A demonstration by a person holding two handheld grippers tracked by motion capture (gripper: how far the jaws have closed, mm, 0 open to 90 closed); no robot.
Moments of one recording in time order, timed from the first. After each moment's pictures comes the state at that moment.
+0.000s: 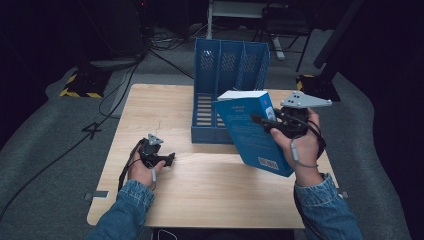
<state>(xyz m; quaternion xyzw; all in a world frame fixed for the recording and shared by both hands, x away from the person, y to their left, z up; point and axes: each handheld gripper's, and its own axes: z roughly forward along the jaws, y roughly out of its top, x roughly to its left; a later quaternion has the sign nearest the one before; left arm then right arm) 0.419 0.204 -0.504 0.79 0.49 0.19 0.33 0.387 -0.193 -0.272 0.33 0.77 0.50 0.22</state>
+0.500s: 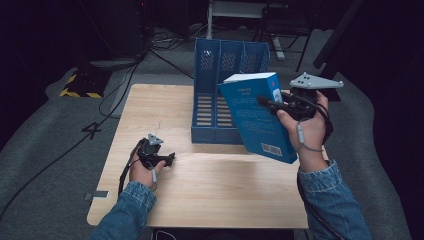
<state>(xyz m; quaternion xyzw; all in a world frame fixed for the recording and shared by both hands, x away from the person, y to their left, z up) 0.419 0.204 -0.504 0.79 0.49 0.19 0.33 0.411 -0.202 -0.241 0.35 0.75 0.51 0.23</state>
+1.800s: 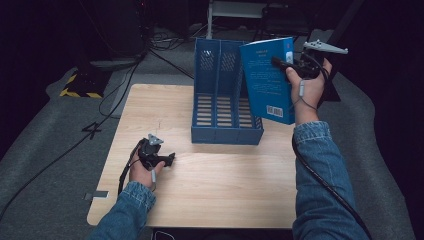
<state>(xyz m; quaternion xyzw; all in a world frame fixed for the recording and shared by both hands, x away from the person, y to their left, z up) 0.418 0.204 -0.504 0.79 0.49 0.18 0.33 0.528 -0.245 -0.241 0.42 0.67 0.55 0.27</state>
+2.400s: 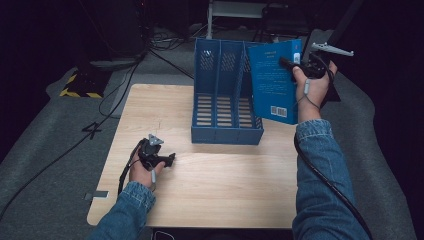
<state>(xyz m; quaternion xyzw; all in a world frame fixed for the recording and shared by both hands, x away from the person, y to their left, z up) 0.418 0.203 -0.504 0.79 0.48 0.18 0.33 0.542 -0.267 -0.253 0.47 0.64 0.55 0.26</state>
